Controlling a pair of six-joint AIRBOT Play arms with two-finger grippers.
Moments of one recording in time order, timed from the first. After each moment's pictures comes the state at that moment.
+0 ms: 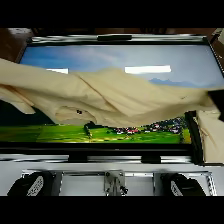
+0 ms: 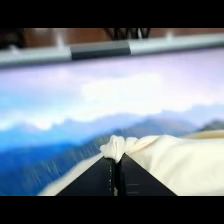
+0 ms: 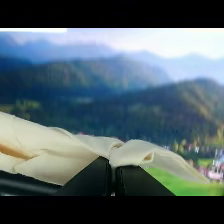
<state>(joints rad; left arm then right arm) 0.20 -0.73 1.67 1.01 -1.44 -1.35 0.04 -0.68 1.54 -1.35 1.60 1.60</state>
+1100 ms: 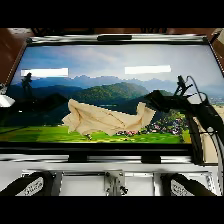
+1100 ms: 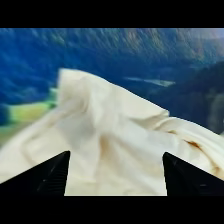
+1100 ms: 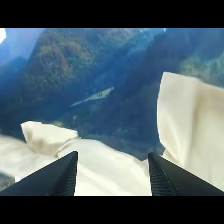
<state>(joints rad) 0.15 -1.10 0.94 0.87 -1.01 -1.30 -0.09 -1.20 0.91 -0.72 0.90 1.46</state>
